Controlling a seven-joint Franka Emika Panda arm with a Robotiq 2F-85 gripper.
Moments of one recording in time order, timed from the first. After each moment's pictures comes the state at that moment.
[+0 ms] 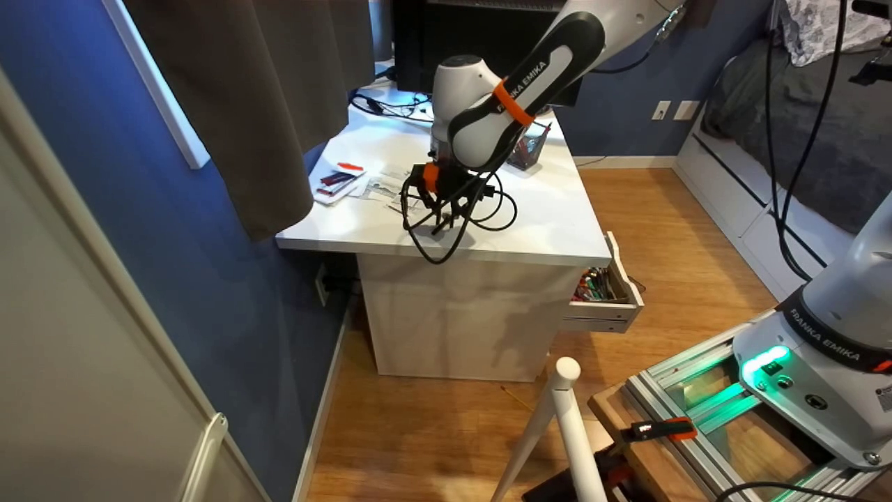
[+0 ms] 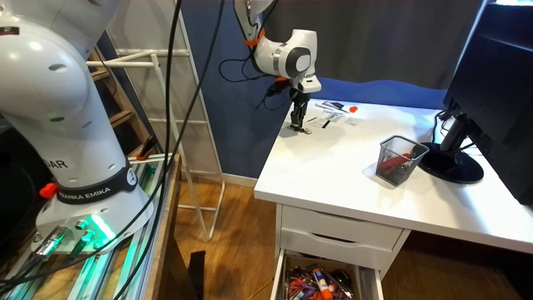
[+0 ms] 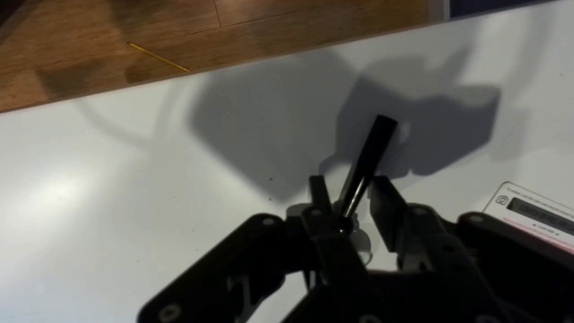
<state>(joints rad) 0.49 0.68 0.08 -1.83 -0.12 2.57 1.31</state>
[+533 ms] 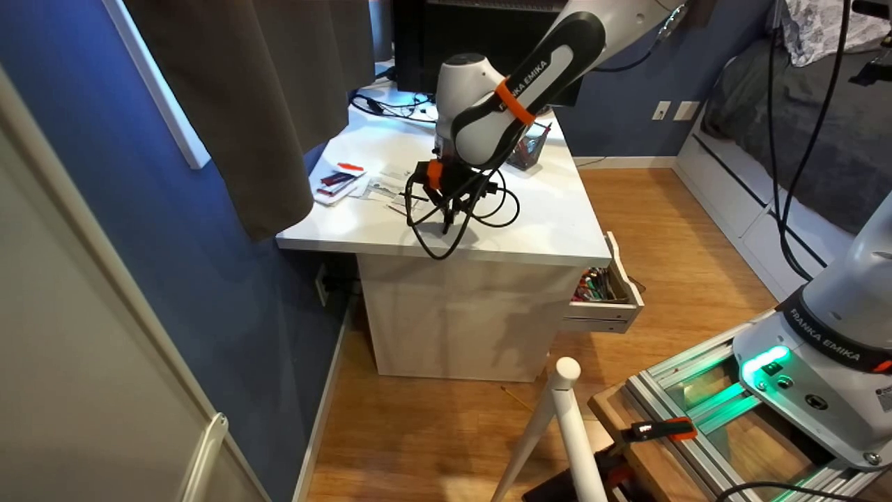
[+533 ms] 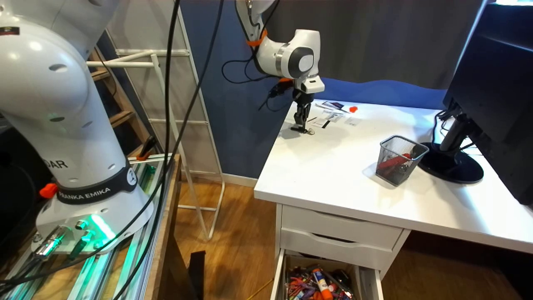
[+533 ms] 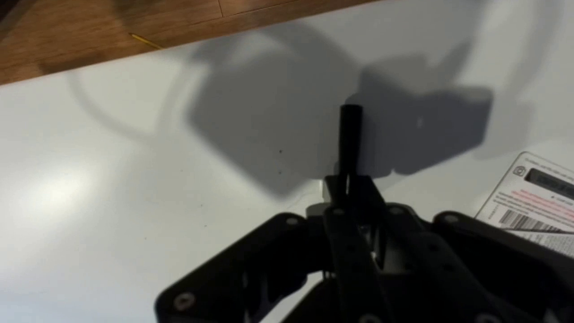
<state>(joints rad) 0.49 0.68 0.05 -1.83 -0.12 2.57 1.31</state>
